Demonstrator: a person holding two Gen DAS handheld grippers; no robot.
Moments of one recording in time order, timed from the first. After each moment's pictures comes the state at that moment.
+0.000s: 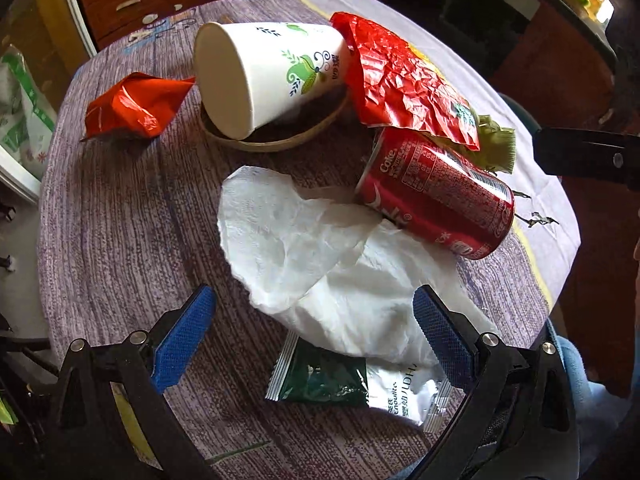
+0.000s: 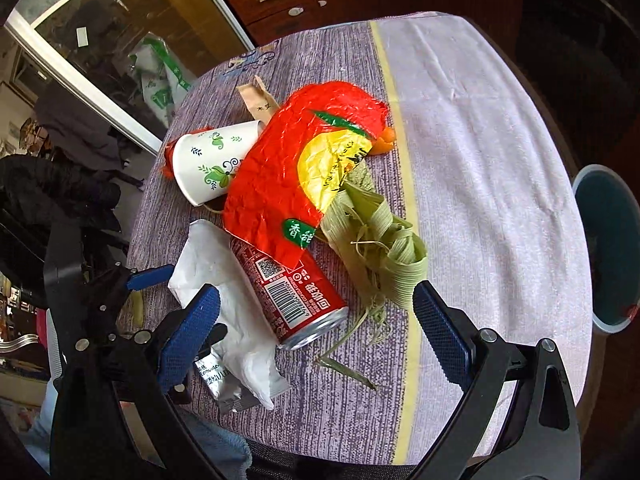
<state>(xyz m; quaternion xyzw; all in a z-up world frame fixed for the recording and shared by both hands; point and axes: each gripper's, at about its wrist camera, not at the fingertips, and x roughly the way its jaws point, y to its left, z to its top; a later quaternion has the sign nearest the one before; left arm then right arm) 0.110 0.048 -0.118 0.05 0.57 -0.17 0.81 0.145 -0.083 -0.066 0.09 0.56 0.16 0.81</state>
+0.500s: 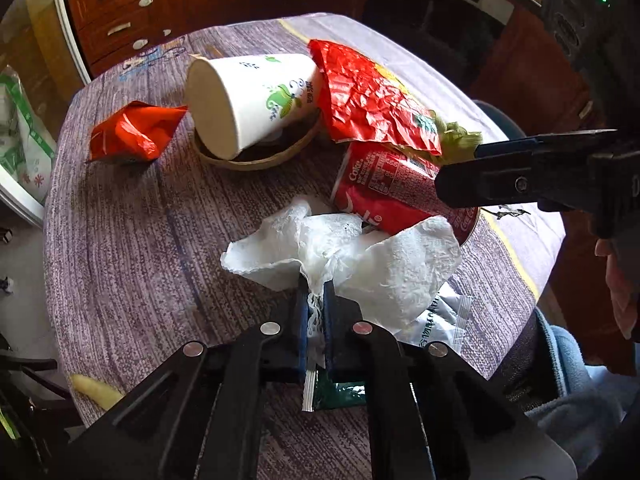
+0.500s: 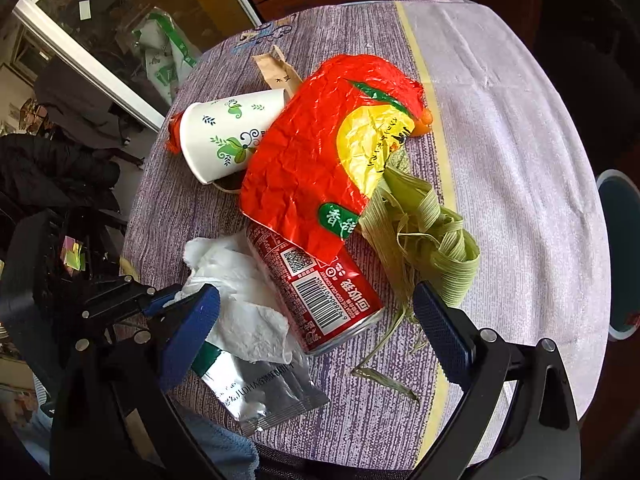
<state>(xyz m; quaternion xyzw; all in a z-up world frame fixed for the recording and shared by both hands) 0.085 0.051 -0.094 0.06 0.52 -0.19 0.83 0.149 -0.053 -0.080 0.06 0.58 0.18 0.79</state>
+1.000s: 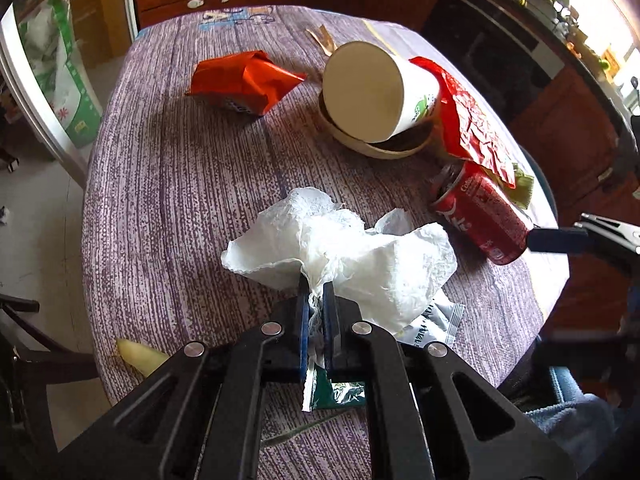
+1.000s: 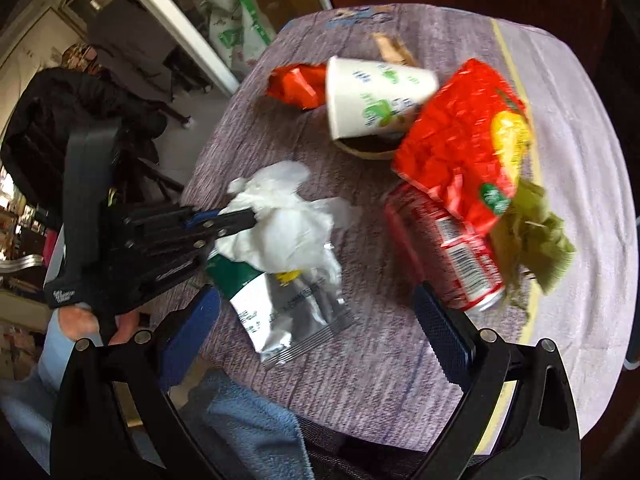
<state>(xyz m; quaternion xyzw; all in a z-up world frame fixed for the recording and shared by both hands) 0.104 0.132 -0.103 -0.04 0.55 -0.14 0.82 0.106 0.023 -0.069 0.00 0.58 0.28 0.76</state>
